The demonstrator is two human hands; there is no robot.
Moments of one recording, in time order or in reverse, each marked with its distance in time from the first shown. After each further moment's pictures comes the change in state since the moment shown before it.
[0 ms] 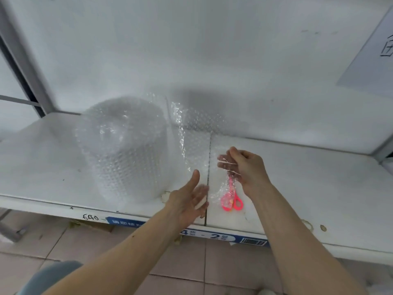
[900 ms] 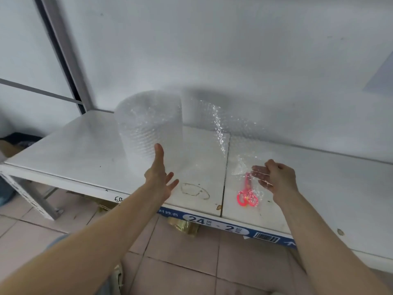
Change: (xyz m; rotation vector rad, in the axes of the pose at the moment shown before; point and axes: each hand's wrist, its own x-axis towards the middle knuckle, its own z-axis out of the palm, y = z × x) left_hand -0.039 0.071 -0.042 0.002 0.322 0.323; right_hand -0.001 0.018 -0.037 -0.009 0.165 0.092
